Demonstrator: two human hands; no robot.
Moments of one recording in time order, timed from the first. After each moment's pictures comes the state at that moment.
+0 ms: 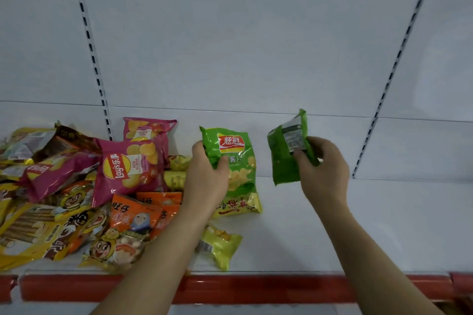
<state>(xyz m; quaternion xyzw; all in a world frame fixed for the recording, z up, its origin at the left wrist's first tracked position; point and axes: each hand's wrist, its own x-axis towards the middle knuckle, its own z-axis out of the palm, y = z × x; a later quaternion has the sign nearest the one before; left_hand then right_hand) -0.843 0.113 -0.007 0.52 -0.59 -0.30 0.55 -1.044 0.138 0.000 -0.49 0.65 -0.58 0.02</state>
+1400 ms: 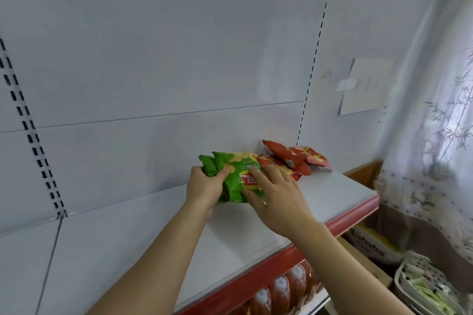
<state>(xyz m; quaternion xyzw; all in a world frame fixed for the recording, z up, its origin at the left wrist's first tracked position) -1.512 0.134 -0.063 0.43 -0.58 -0.59 0.38 -1.622 0.280 -0.056 -0.55 0.80 -0.17 -0.14</state>
